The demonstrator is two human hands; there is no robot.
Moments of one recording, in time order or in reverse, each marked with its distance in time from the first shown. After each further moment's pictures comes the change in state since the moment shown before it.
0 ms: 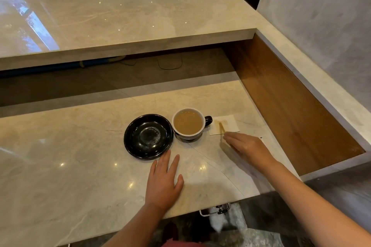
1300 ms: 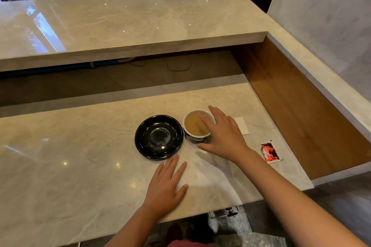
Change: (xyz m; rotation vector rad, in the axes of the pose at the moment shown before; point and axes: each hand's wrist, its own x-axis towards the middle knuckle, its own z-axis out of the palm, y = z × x) left_hand -0.013 -0.036 -0.006 -0.006 -0.075 0.188; right_hand 0.098 -0.085 -0.007 0.020 -0.387 0.312
